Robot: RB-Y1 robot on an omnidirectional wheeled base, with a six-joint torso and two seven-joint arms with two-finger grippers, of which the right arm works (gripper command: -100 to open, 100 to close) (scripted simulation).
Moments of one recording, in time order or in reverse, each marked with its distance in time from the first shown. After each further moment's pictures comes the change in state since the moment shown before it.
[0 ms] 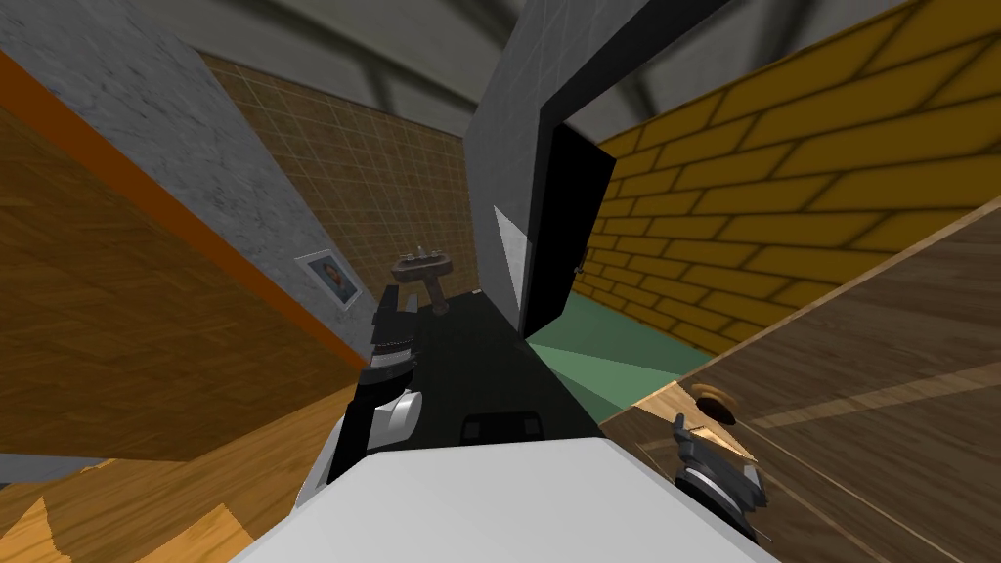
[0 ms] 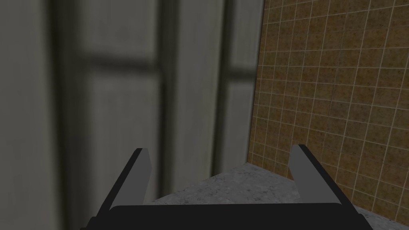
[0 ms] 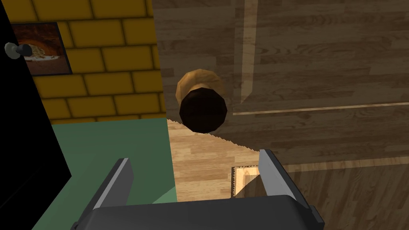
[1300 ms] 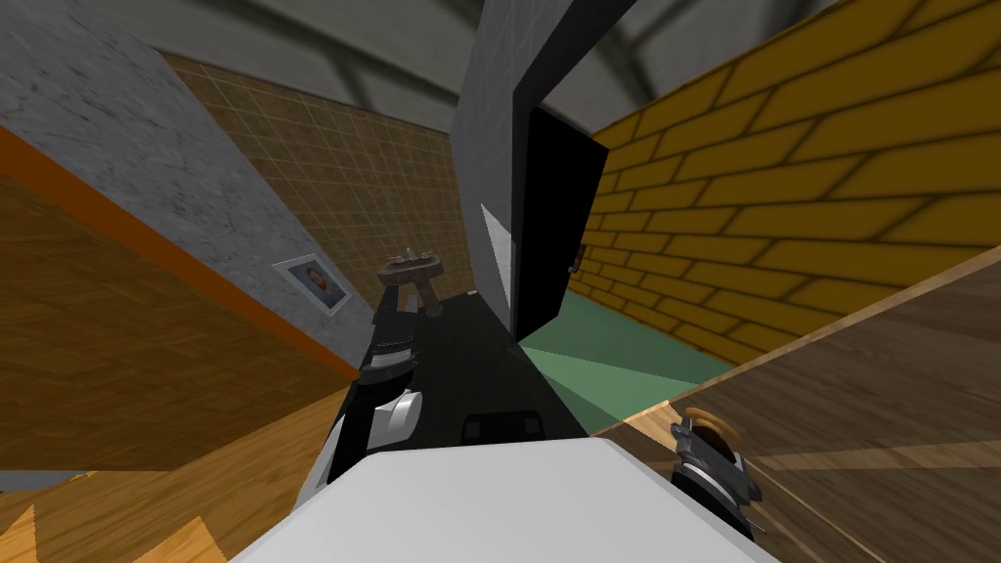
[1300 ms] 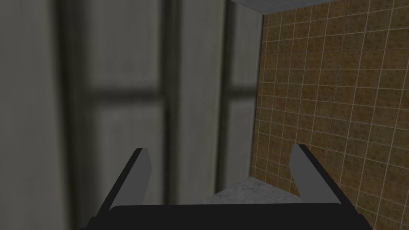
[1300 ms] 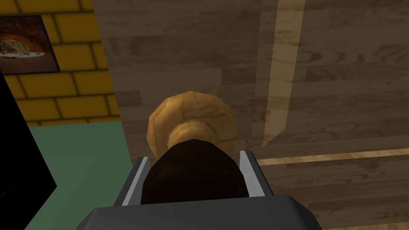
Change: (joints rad) arm -0.026 -0.006 -0.010 0.020 -0.004 0.001 0.013
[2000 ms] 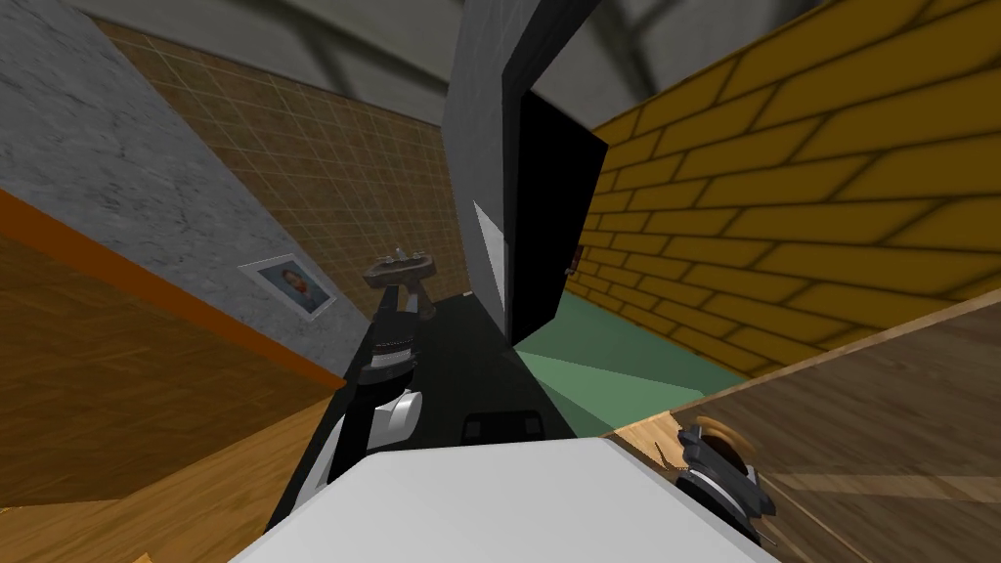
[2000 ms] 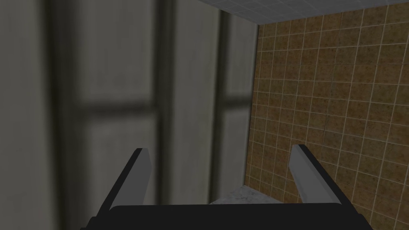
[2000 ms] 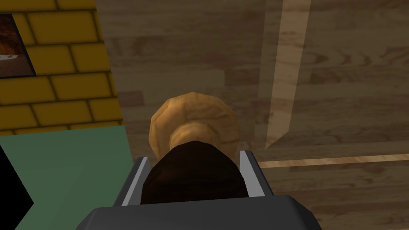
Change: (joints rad) arm -0.009 0.001 -0.029 0.032 -0.022 -0.006 0.002
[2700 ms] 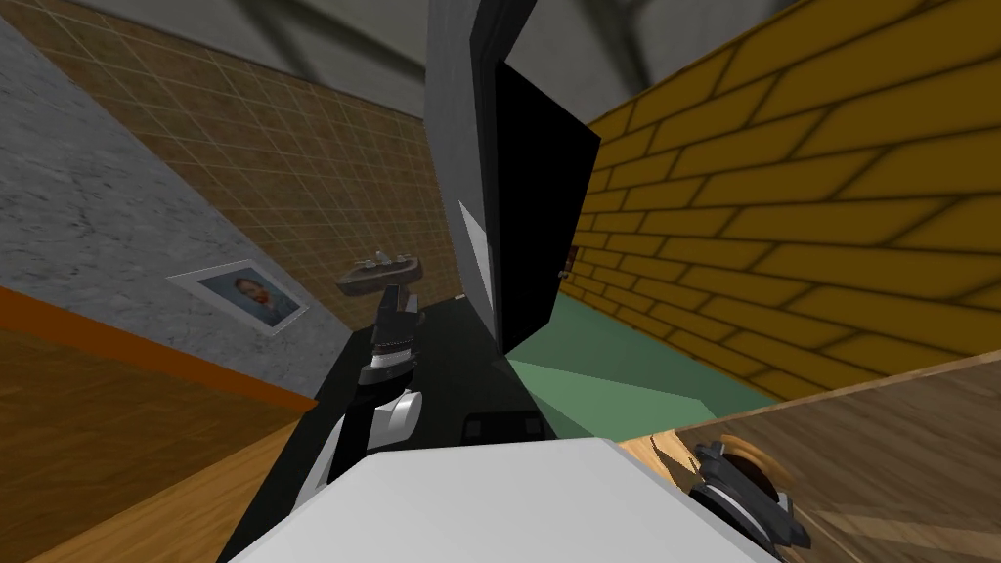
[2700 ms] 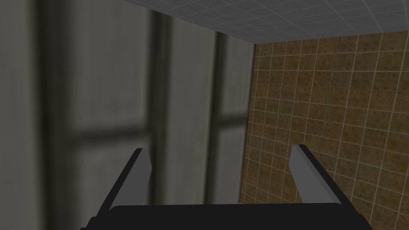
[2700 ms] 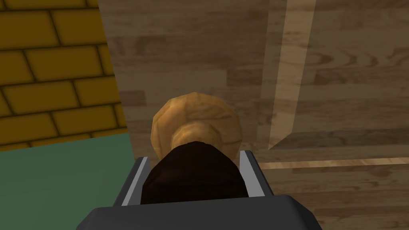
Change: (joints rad) arm 0.009 0.012 -0.060 -0.001 -0.044 0.009 0.028
